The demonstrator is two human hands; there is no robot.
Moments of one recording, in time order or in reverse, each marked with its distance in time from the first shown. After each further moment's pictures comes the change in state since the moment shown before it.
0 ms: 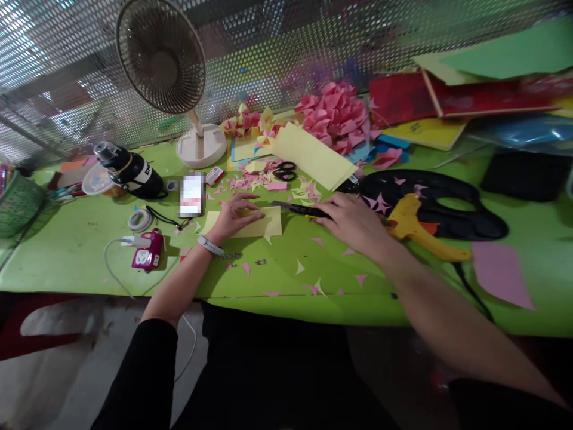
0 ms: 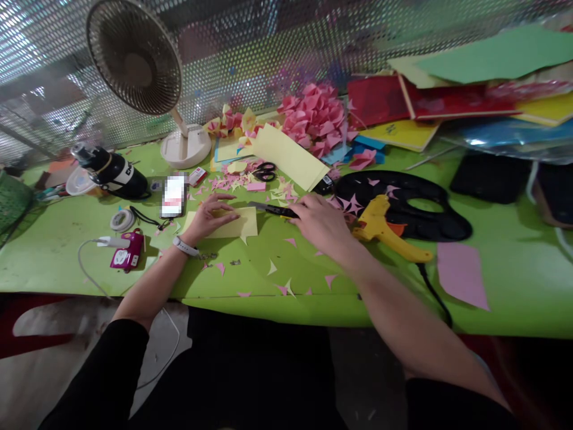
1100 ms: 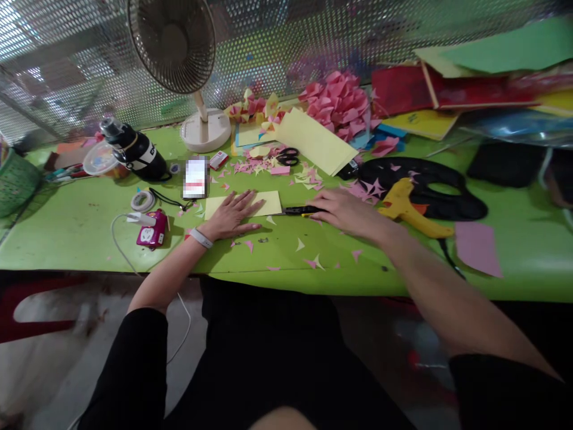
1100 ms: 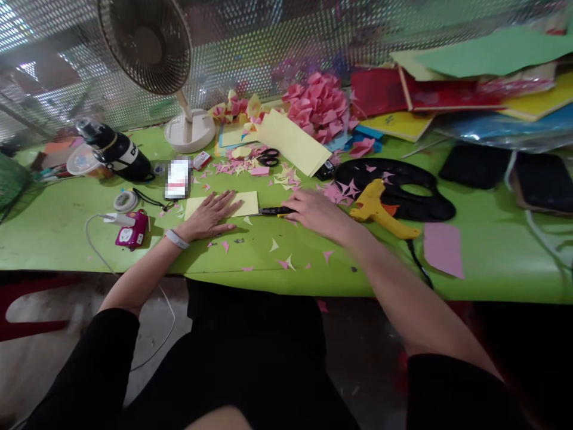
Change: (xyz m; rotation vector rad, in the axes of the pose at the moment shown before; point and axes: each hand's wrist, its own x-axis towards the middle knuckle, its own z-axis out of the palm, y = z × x) left_hand -0.046 0.009 -0.013 0.477 -0.404 0.055; right_hand -0.010 0.001 0.002 0.103 -0.170 -0.188
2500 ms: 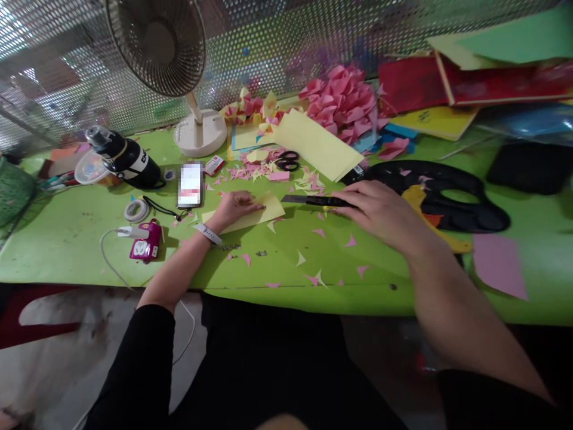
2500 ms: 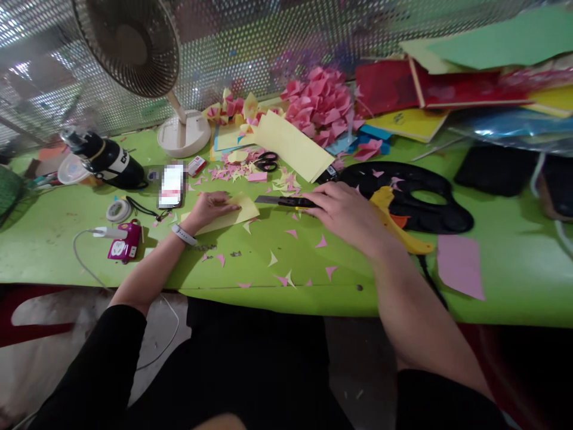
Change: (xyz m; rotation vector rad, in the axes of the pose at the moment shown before) left_hand 0.052 -0.009 -0.005 -0.560 0.221 -0.227; right_hand -0.020 0.023 -0.017 -0.021 0.357 0.002
